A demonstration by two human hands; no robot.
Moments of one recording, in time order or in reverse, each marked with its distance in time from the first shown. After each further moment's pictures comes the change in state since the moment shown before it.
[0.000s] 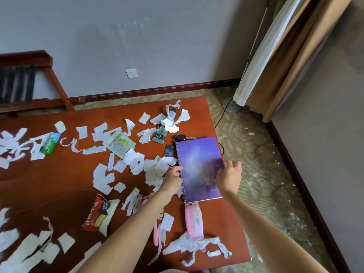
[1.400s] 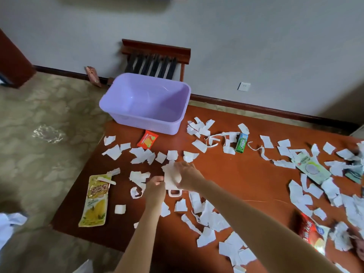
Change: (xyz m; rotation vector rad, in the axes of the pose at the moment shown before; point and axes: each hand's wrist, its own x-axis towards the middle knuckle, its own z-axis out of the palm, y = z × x) left_hand -0.096 -0.282 -0.593 -0.272 0.655 -0.192; right_hand -0.414 -0.481 0.361 -0.540 -0.883 -0.904
